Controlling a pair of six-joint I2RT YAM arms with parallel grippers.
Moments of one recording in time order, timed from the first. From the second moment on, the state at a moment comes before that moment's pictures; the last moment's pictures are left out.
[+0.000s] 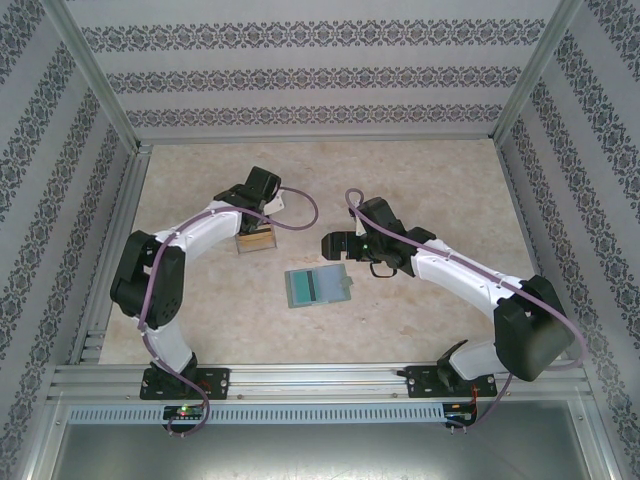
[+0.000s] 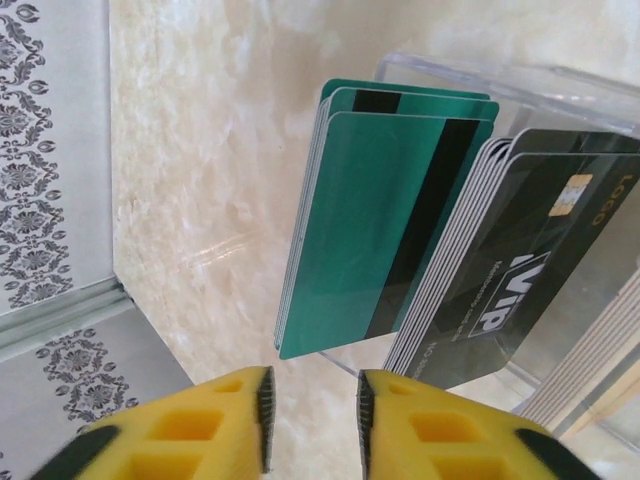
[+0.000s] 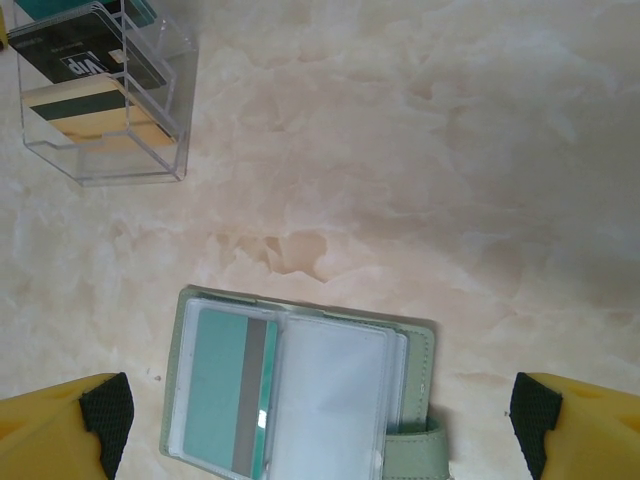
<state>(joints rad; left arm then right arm) -0.40 1.76 1.26 -0.52 -0.52 0.78 0.60 1.41 0.92 -0.38 -0.15 0.54</state>
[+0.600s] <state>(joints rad) -0.40 1.29 1.10 -0.65 -0.07 -0.26 0.69 1.47 0.91 -0.39 -0.13 0.53</state>
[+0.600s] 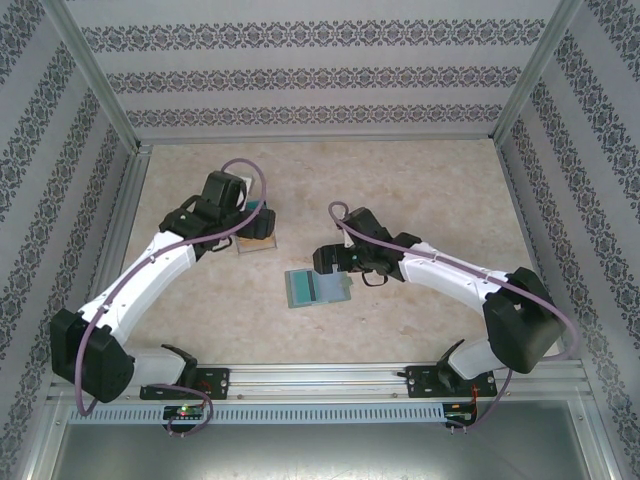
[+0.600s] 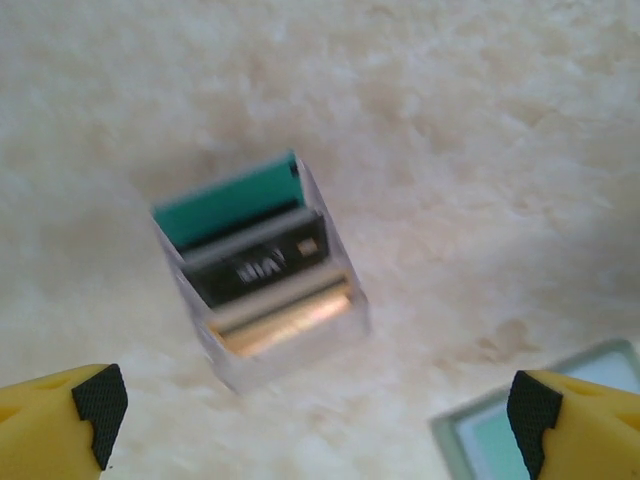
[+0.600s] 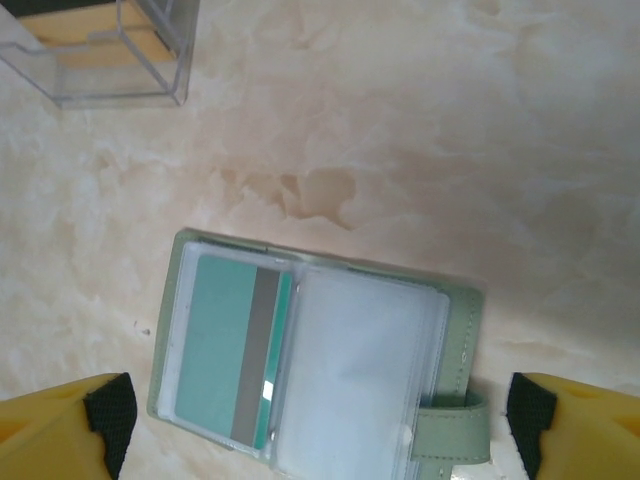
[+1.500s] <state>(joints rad) -0.61 1.50 0.73 -0.30 0.32 -0.91 0.76 1.62 0.88 -0.30 -0.28 0.63</state>
